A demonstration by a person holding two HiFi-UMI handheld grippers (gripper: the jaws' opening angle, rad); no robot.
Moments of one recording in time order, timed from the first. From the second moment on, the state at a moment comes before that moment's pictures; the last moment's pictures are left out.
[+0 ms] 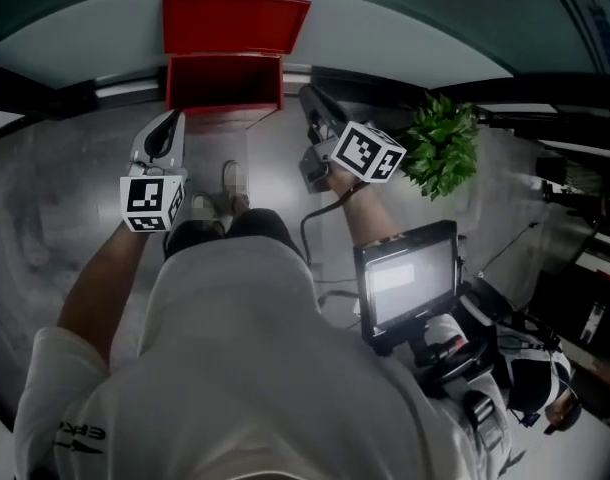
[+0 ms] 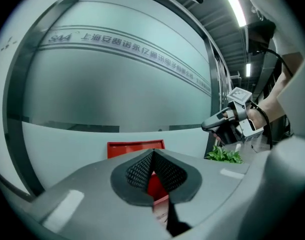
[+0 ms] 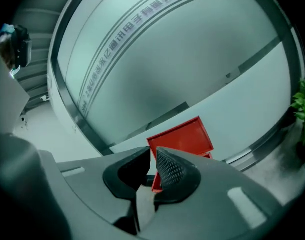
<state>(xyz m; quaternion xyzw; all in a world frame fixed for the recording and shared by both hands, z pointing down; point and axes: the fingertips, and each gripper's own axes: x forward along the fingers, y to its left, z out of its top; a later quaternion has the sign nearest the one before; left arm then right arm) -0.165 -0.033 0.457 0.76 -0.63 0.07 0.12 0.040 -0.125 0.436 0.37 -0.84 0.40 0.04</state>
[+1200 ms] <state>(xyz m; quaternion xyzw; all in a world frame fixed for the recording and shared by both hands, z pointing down) 0.003 0.119 0.379 0.72 -0.69 0.04 0.07 0.179 0.059 0.389 0.34 -0.92 0.17 0.10</state>
